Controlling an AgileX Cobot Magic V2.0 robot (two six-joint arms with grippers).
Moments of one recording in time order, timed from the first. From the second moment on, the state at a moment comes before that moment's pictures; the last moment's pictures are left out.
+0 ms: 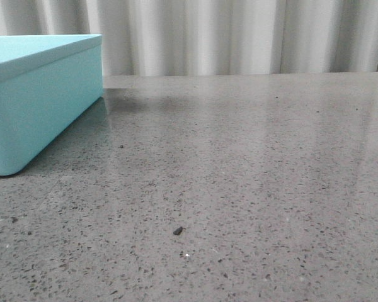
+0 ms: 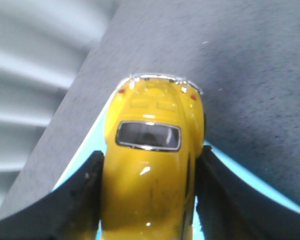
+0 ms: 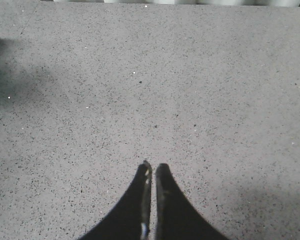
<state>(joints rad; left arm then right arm) -0.35 1.70 -2.06 0.02 1.27 0.65 0.09 1.02 -1.16 0.02 0.82 0.05</state>
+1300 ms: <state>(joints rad) -0.03 1.81 -1.59 -0.19 1.24 0.57 0.09 1.02 -1.16 0.02 0.82 0.05</state>
